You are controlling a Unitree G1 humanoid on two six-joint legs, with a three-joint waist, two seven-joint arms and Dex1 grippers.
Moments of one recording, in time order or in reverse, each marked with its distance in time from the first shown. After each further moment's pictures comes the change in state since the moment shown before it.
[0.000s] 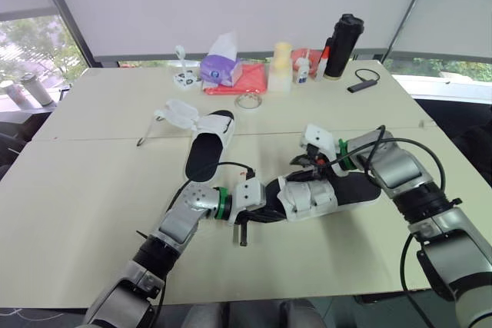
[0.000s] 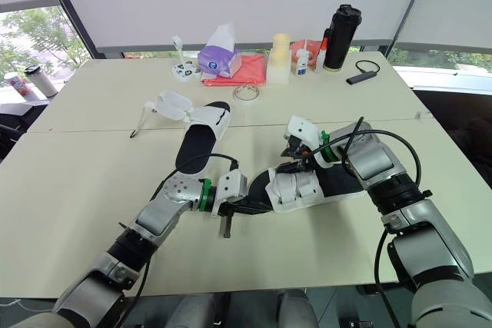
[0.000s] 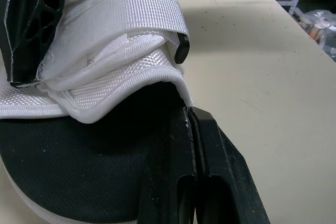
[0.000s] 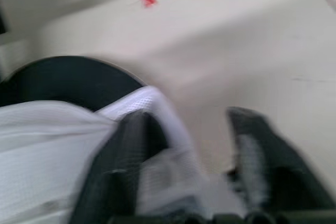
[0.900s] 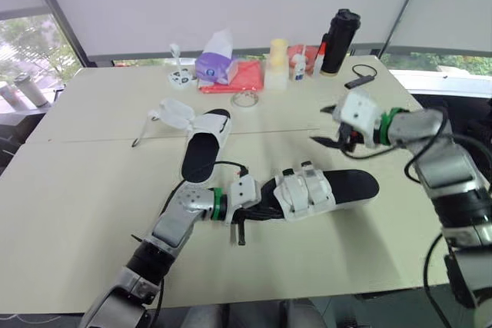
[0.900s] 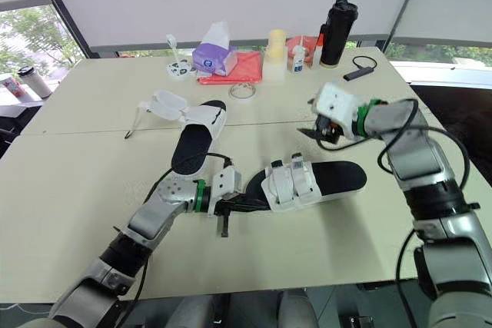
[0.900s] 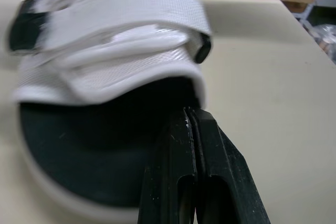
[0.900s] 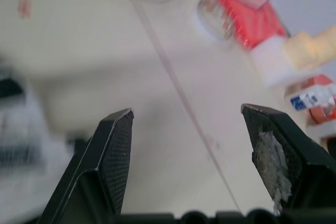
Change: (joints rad) left arm 0.051 0.040 0.076 -0.139 -0.063 0.131 0.069; right arm 0.192 -0.192 -0.230 -0.238 -0.146 -0.424 -0.165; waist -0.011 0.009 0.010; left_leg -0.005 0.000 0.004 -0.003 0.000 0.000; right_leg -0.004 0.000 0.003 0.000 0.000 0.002
